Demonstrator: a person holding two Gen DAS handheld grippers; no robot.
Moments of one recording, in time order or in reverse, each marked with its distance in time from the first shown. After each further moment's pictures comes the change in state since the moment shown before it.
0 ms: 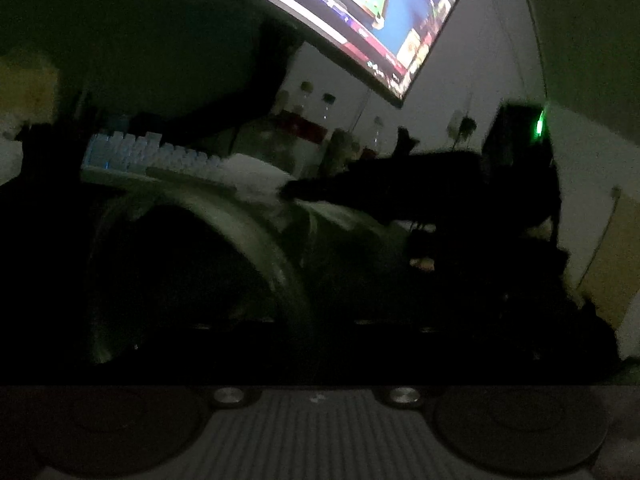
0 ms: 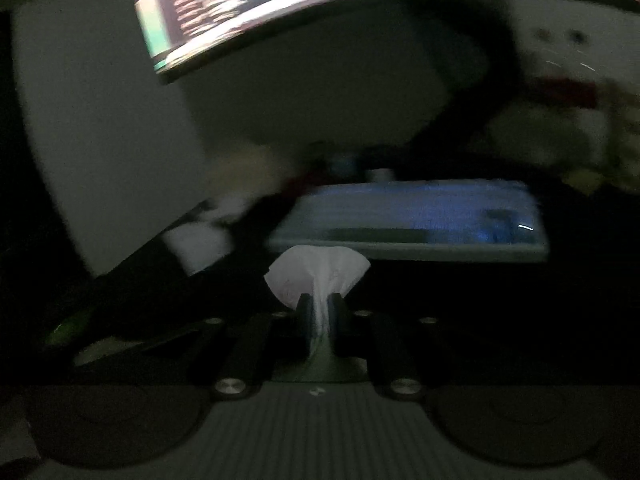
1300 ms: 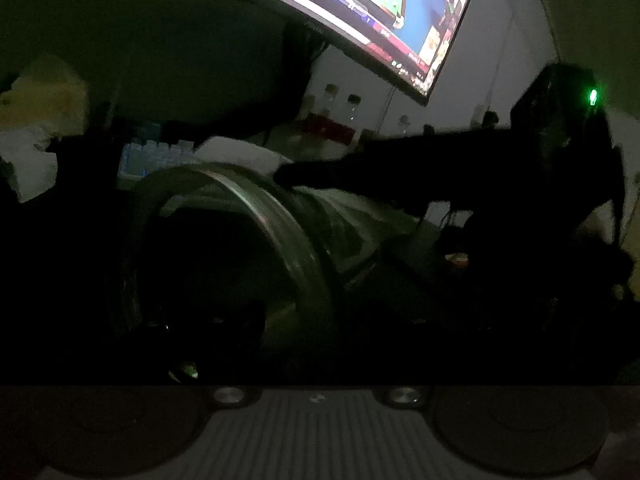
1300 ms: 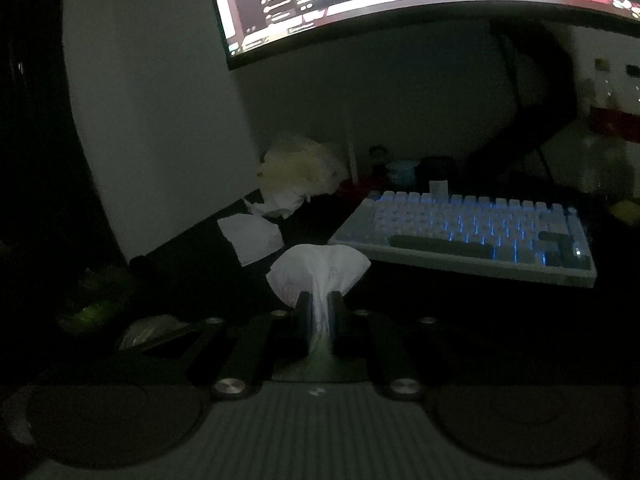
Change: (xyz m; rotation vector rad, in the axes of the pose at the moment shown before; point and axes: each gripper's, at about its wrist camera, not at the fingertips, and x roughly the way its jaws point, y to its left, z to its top) left arm -0.004 0.015 -0.008 0.076 0.004 0.118; right arm 0.009 0.054 -0.010 -0.159 0.012 0.115
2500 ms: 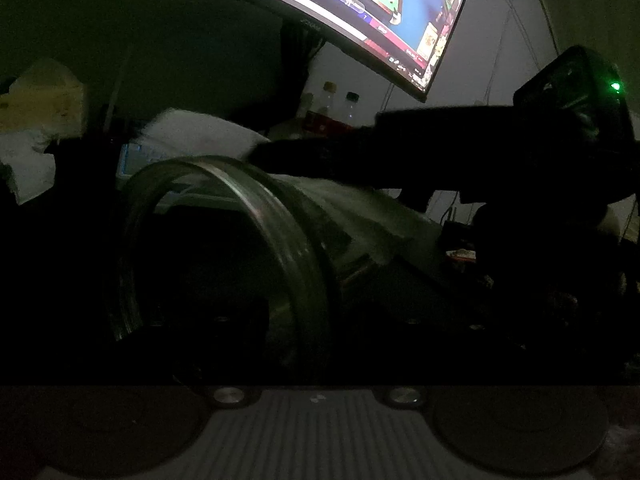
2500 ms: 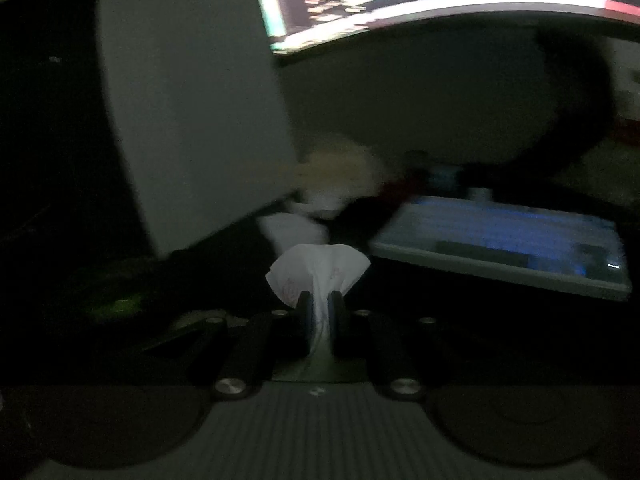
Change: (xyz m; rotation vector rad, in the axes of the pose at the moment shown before) left arm -0.001 -0.001 -0.002 0.004 -0.002 0.000; right arm -0.002 0.017 -0.004 -0.050 -0.015 0.148
